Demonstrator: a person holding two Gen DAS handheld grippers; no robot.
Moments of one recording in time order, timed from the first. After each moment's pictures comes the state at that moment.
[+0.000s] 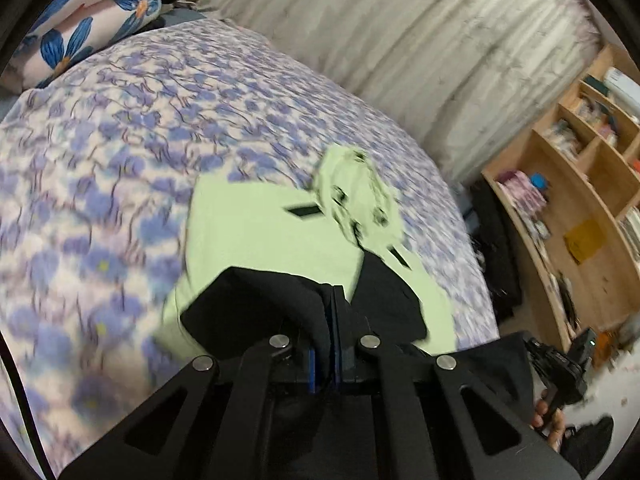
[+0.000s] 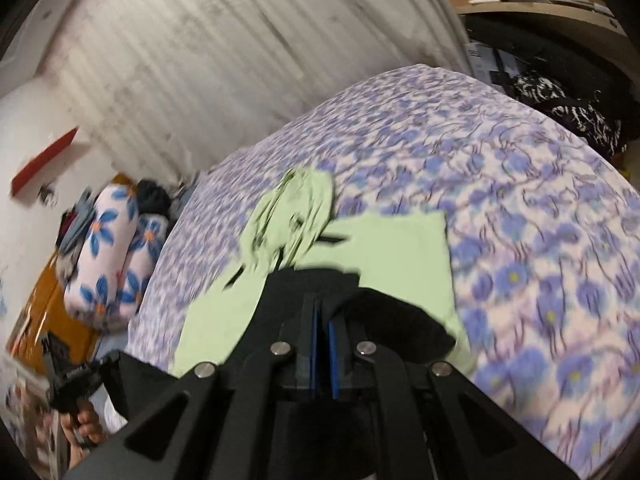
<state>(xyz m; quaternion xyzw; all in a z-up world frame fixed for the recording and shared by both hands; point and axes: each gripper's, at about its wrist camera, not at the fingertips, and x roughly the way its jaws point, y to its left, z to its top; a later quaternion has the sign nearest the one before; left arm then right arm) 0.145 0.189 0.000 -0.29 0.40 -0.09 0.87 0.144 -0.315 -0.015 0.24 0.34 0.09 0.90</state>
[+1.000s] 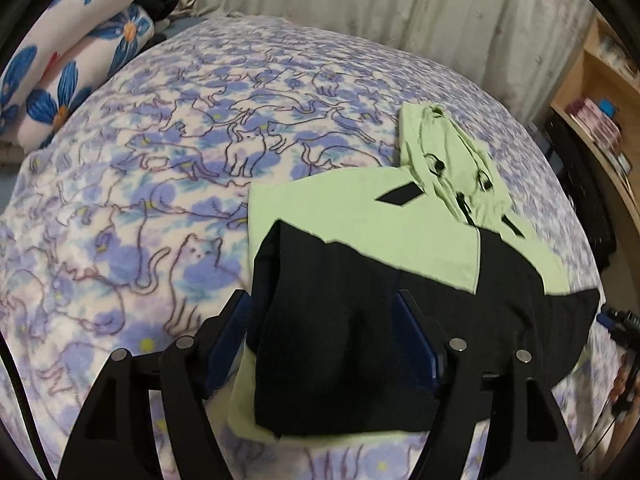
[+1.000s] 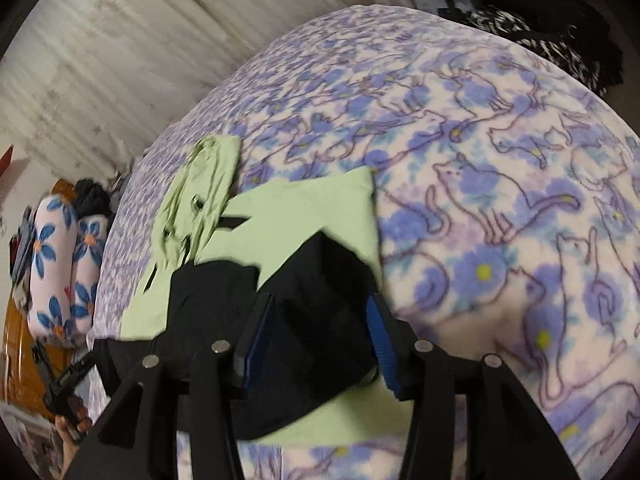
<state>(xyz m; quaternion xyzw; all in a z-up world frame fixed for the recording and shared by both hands) 0.214 0.191 -0.062 -0.11 0.47 -0.02 0.87 0.189 -0.351 -0.102 0.23 0.44 0.05 0.86</state>
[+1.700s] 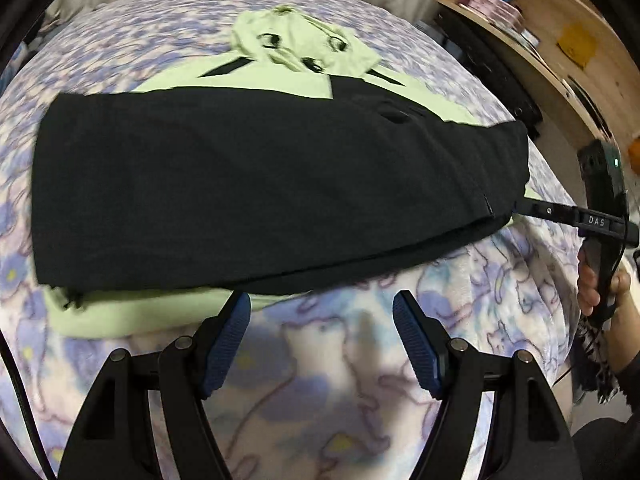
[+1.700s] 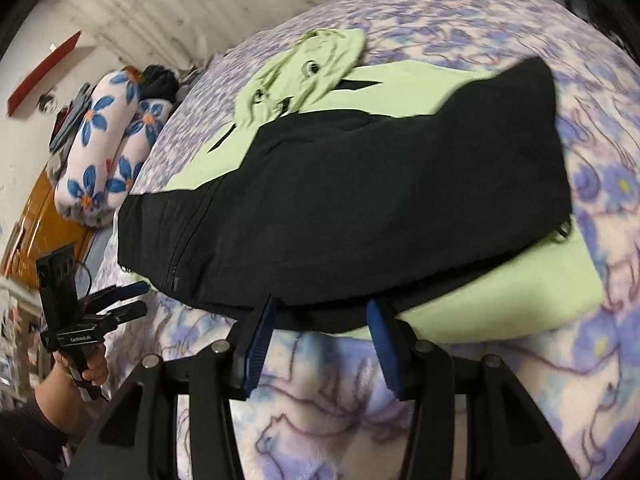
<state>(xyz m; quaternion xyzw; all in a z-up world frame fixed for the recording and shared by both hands) 0.141 0.079 -0.119 -0.03 0.53 -0.22 0.82 0.152 -0.230 -0.151 0.13 0.49 0.20 0.84</state>
